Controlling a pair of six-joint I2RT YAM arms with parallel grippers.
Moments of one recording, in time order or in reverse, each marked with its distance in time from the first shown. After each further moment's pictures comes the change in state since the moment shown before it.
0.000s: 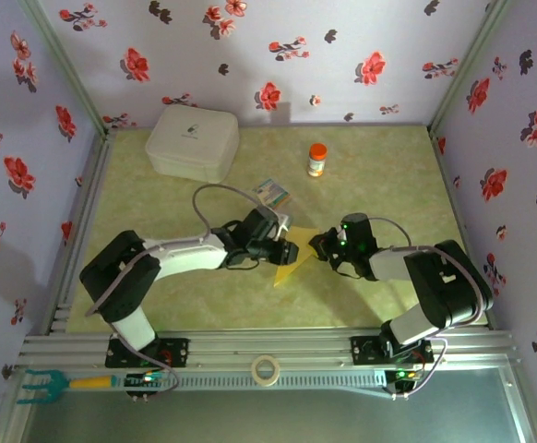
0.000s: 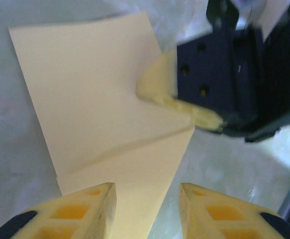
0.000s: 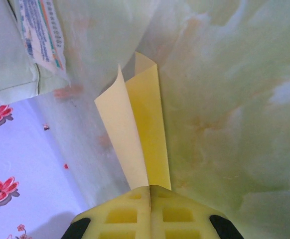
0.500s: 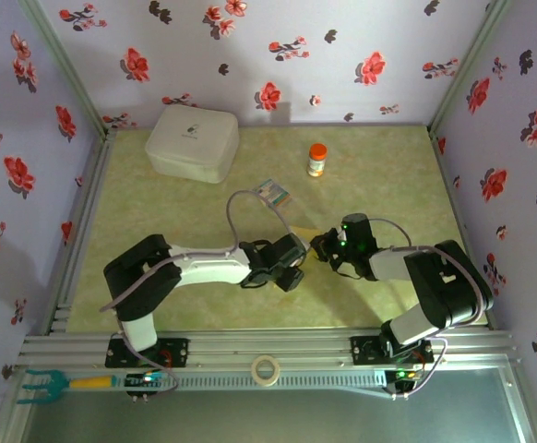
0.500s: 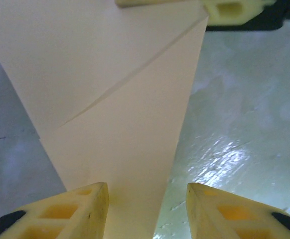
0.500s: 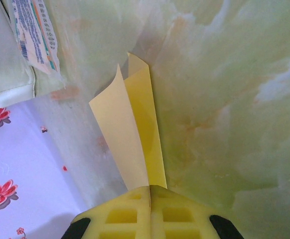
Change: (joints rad) left arm -0.192 0.114 0.106 -0.231 -0.329 0.185; right arm 0.000 0.000 0.001 -0.012 0.003 0.006
